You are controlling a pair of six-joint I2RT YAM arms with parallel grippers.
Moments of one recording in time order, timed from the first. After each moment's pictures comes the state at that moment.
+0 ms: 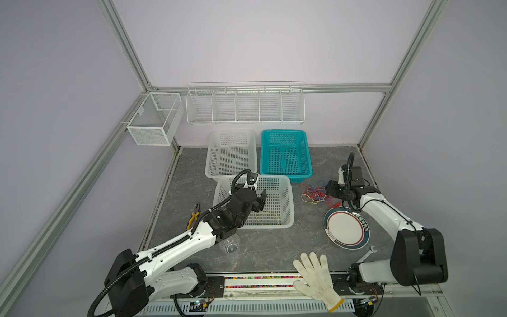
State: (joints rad) left arm -0.91 1.15 0.81 -0.06 -0.45 -0.14; right arm 0.09 1.41 0.90 -0.40 -0.04 0.37
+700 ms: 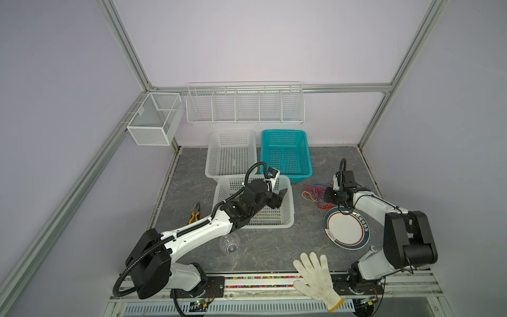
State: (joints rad) left arm -0.92 1.38 0.95 0.07 -0.16 -0.13; right arm 0.10 1.54 0.86 -0.35 -0.06 0.35
